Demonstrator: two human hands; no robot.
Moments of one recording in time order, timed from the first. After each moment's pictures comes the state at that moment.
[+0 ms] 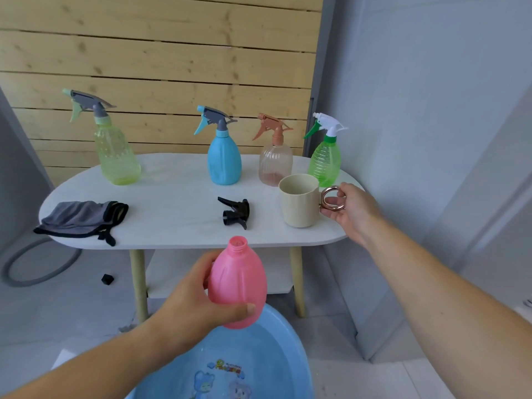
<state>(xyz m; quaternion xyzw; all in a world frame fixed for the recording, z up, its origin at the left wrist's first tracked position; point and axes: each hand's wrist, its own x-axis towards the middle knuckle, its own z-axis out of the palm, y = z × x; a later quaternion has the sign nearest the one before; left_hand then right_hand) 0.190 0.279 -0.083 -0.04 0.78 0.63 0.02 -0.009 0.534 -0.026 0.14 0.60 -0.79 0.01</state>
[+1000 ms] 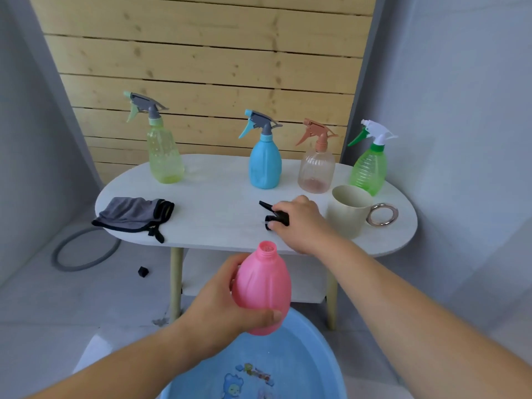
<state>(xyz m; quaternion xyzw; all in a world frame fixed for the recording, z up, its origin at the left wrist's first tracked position) 0.196 0.250 -0.080 -0.05 0.77 0.63 0.01 0.025 0.394 -0.038 -0.22 0.95 -0.22 0.04</state>
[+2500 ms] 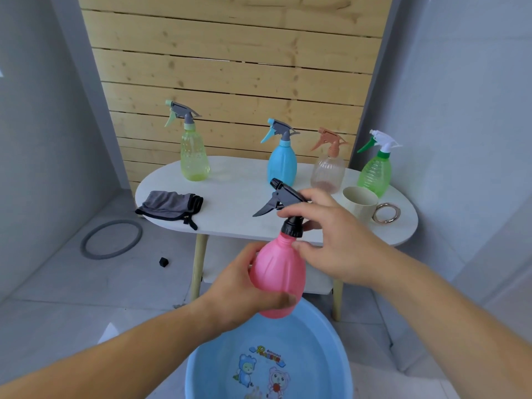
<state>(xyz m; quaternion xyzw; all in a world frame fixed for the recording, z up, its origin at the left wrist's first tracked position) 0.235 0.240 -0.052 -0.04 0.78 0.62 0.02 0.163 0.420 0.044 -0.41 0.85 -0.34 -0.01</state>
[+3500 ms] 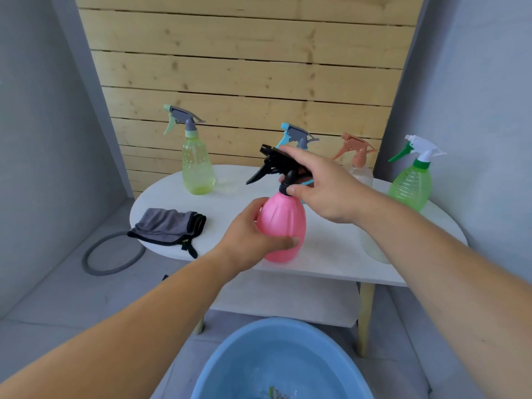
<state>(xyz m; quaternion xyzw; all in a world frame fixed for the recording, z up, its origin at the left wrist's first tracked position) 0.086 0.194 -0.038 -0.06 0.81 0.58 -0.09 0.013 0.349 0.055 -0.39 0.84 -0.39 0.01</state>
